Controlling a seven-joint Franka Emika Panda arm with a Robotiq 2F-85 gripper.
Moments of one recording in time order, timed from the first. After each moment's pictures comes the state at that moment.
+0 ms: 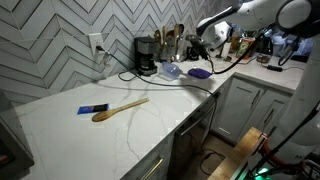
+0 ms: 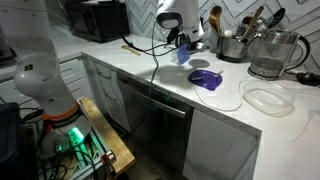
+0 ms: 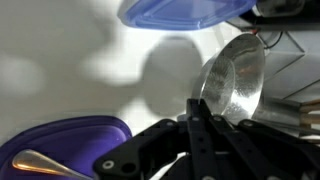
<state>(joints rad) -0.15 0.19 -0.14 -1.96 0.80 2.60 0.43</state>
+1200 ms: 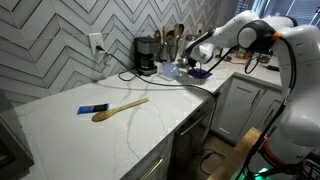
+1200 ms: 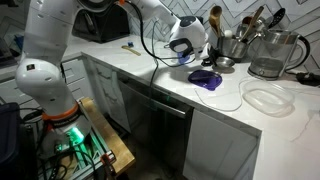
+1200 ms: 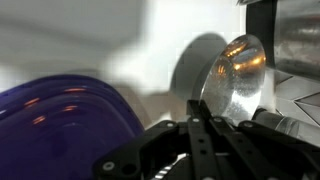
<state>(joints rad) -0.10 0.55 -0.21 -1.75 0.79 3.02 0.87</state>
